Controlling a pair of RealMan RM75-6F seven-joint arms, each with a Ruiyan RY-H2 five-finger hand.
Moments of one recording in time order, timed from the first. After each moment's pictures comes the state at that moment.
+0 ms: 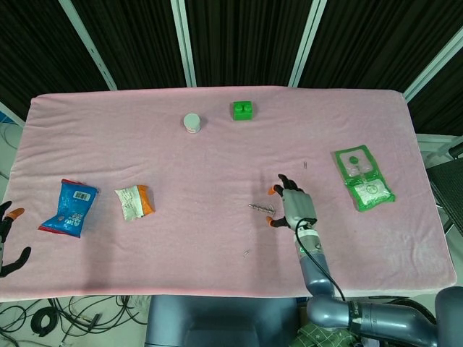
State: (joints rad) left arm -0.09 -1.05 0.02 -1.72 1.37 1.53 0.13; right arm 0.74 -1.64 0.37 -1.77 -0.57 1.25 -0.61
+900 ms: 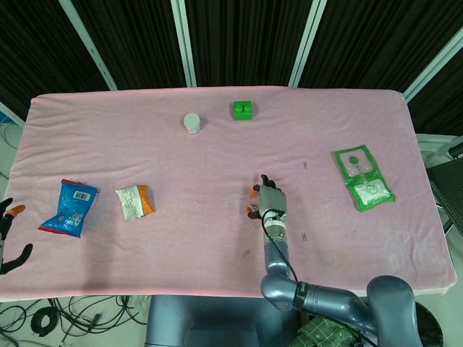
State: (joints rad) left arm -0.08 -1.07 -0.02 -1.69 1.40 1.52 0.08; right arm 0.92 -1.96 0.48 -1.34 -0.39 1.22 -0.67
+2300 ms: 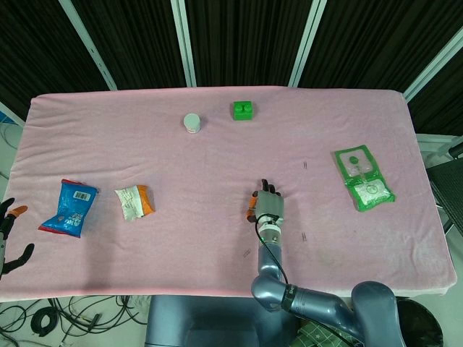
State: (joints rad) left arm -0.06 -1.07 -0.05 -1.69 1.41 1.50 0.09; right arm 0.92 -2.07 0.50 -1.22 -0.38 1.23 -0.76
